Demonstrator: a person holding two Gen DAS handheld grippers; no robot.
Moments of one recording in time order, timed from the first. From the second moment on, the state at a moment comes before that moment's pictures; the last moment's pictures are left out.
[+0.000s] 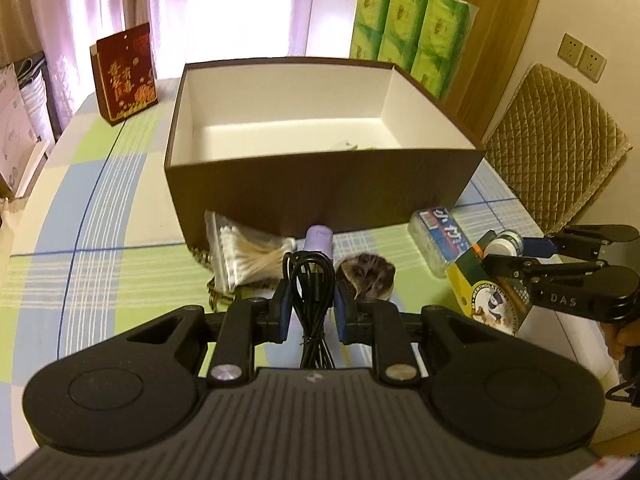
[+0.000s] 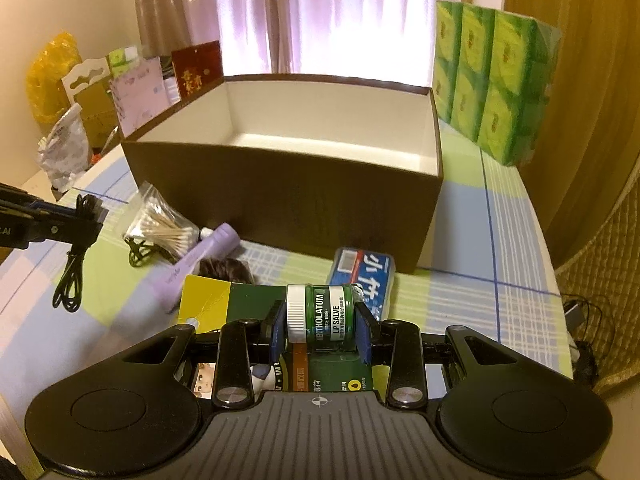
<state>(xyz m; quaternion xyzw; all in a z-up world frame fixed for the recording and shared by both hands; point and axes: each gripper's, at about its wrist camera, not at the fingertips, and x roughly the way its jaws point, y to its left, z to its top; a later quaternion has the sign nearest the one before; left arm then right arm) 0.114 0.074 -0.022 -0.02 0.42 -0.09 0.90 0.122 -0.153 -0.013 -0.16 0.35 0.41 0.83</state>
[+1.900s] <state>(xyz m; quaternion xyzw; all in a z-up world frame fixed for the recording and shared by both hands) 0.305 0.076 0.026 -0.01 0.35 -0.12 0.93 0.278 -0.006 0.041 -0.15 0.29 0.42 0.84</state>
